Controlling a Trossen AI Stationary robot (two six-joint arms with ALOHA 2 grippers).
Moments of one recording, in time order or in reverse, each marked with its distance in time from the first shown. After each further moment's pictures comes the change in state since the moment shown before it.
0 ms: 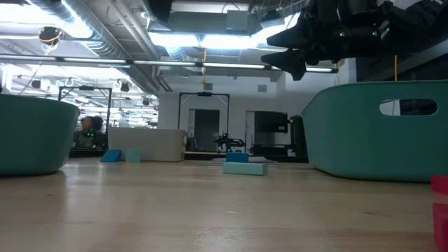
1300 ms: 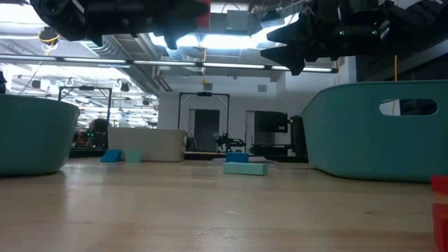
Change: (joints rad) left arm 0.456 -0.038 -0.123 0.283 0.353 -0.045; right arm 0.000 0.000 0.000 0.041 0.000 -0.056
